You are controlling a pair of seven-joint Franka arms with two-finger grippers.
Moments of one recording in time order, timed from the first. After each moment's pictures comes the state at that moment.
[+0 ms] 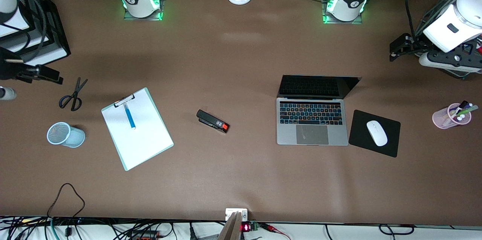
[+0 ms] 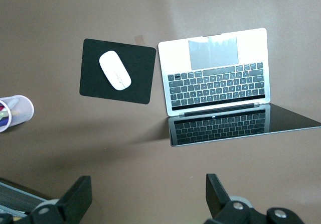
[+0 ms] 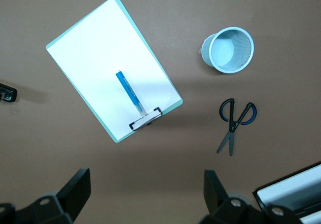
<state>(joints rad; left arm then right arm) -0.04 -0.06 -0.05 -1.71 0.00 1.62 0.05 -0.03 0.19 -0.05 -1.53 0.01 1.62 -0.04</state>
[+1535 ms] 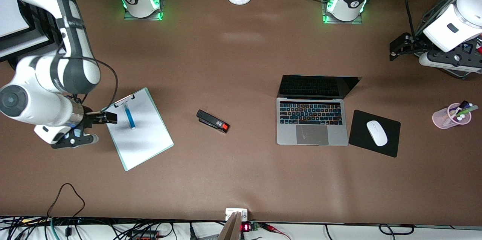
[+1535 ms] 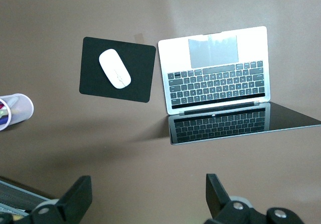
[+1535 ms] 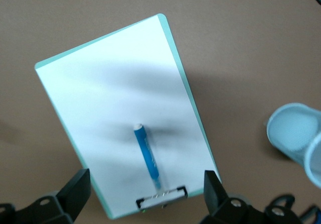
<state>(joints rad) -0.04 -0.06 -0.05 -1.70 0.00 1.61 0.05 0.08 0.54 -0.04 -1.54 0.02 2.00 -0.17</state>
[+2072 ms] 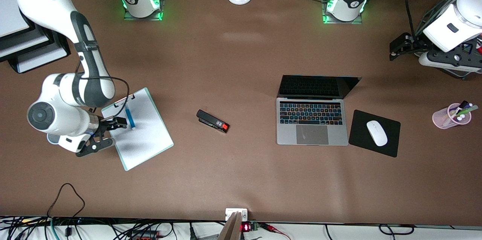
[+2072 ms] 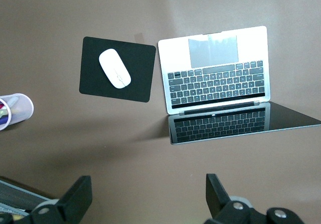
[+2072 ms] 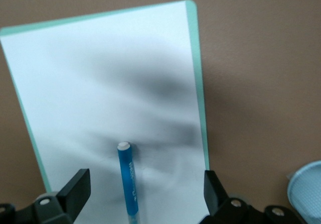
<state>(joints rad) -0.04 -0.06 -0.05 -1.70 0.00 1.61 0.05 0.08 0.66 -0.05 -1.54 0.02 2.09 -0.38</state>
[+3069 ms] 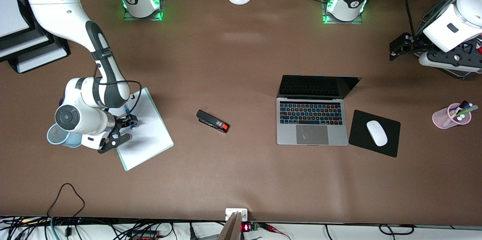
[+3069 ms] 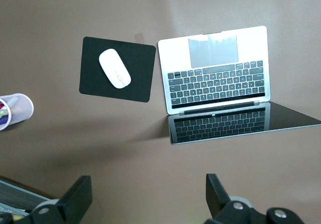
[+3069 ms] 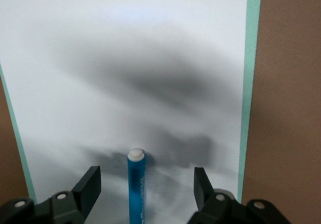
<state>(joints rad) -0.04 -0.06 -0.05 -1.70 0.00 1.61 0.05 0.11 0.69 -0.04 -1.62 0.02 2.18 -0.44</state>
